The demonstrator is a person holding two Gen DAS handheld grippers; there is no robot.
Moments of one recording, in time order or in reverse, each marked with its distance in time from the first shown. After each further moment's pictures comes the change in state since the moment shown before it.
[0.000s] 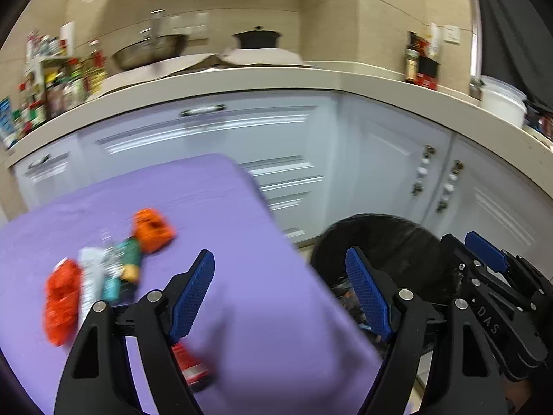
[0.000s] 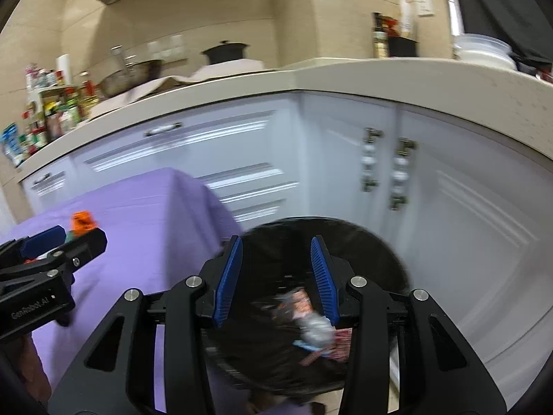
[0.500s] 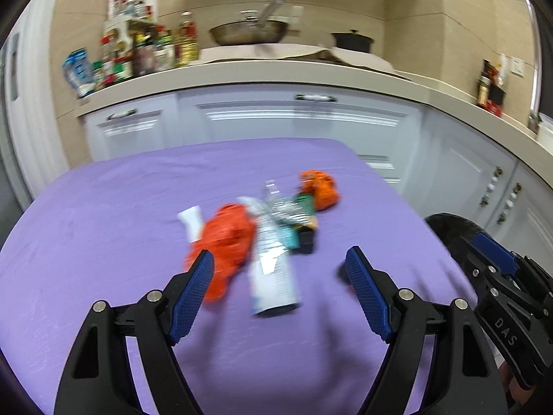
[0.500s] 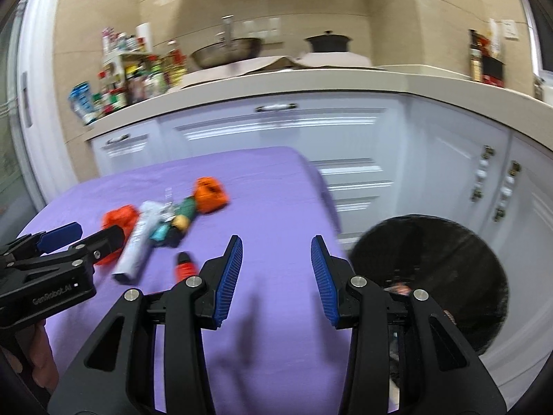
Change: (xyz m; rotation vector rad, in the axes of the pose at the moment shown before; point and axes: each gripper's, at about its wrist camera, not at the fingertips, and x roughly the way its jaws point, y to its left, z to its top) left arm -0.055 0.130 -0.042 -0.163 0.019 0.206; right arm -0.019 0.141 -0.020 -0.156 0.048 0.265
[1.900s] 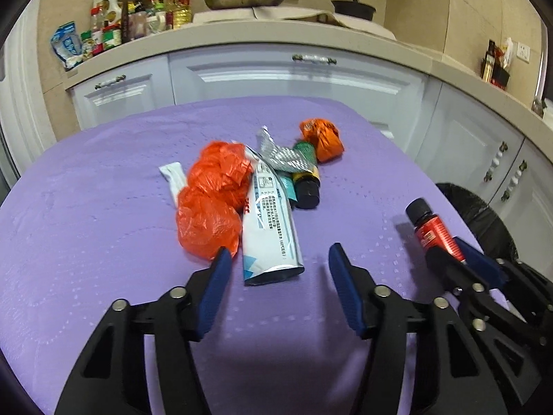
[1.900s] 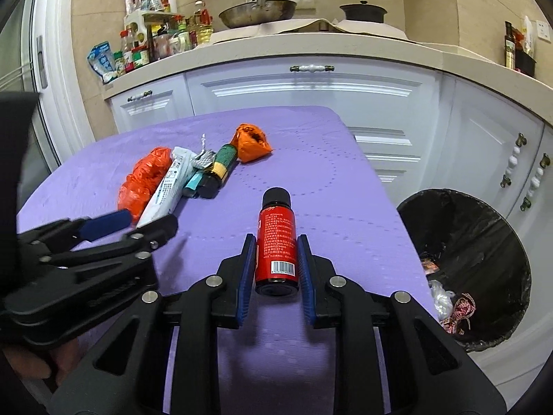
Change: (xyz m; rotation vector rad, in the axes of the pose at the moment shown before) left arm 0.035 -0.008 -0.019 0.012 0.139 -0.039; right arm 0.017 0.027 -0.019 -0.054 0.139 0.059
